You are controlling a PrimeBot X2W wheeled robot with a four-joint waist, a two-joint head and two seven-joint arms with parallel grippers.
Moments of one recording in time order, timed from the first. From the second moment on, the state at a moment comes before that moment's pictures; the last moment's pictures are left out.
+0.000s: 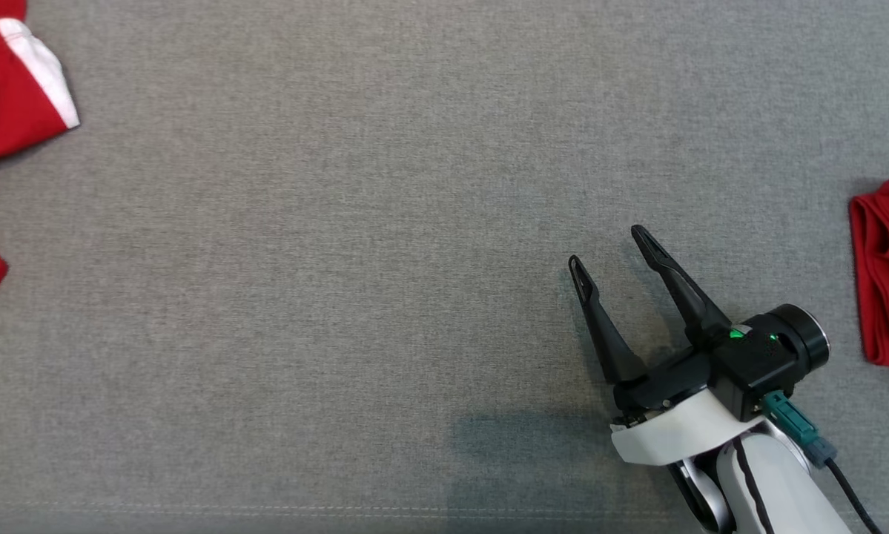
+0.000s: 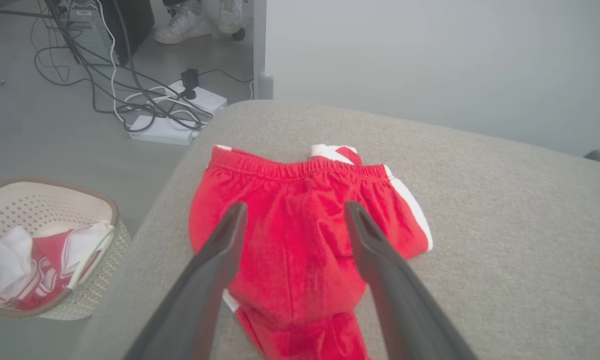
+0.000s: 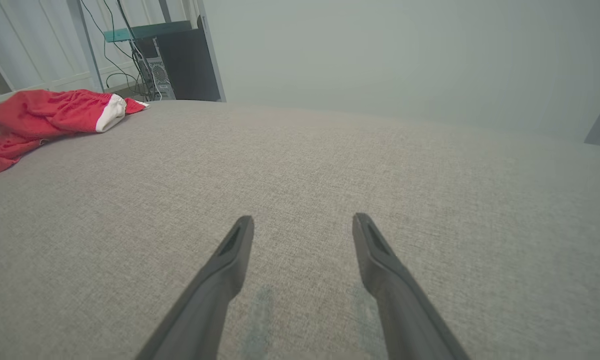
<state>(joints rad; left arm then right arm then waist) -0.71 1.12 -0.76 0.47 -1.48 -0.13 -0.20 -0.27 -0.06 0.31 0.08 0.06 0.13 -0.24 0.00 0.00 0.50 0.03</state>
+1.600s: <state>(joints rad) -0.70 1.00 -0.80 0.24 -1.24 -0.13 -0.25 -0.15 -0.05 0.24 0.03 0.10 0.13 -0.25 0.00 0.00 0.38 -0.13</state>
